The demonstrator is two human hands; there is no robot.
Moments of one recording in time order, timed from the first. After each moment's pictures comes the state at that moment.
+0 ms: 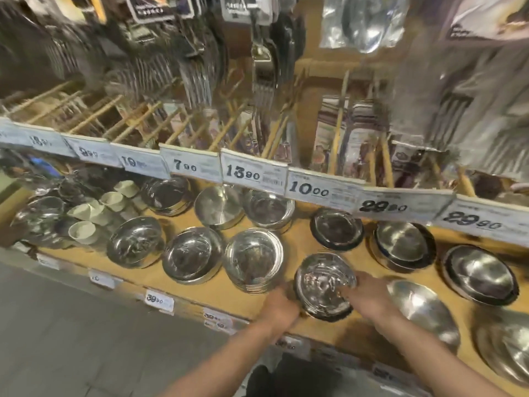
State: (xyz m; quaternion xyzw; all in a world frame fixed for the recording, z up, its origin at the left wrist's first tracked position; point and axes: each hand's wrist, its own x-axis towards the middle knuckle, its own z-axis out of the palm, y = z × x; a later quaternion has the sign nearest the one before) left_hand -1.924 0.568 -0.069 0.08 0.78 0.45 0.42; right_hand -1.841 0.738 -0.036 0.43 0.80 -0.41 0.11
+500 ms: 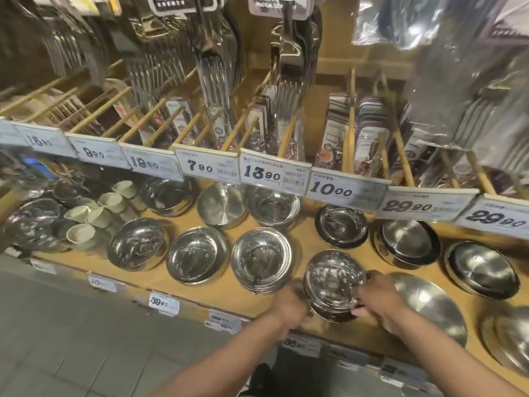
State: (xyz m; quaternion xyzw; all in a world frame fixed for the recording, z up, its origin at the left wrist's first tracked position) left_hand -1.937 0.569 -0.081 0.03 0.74 0.46 0.49; right_hand -1.847 0.733 -0.046 0.54 0.64 -0.54 0.07
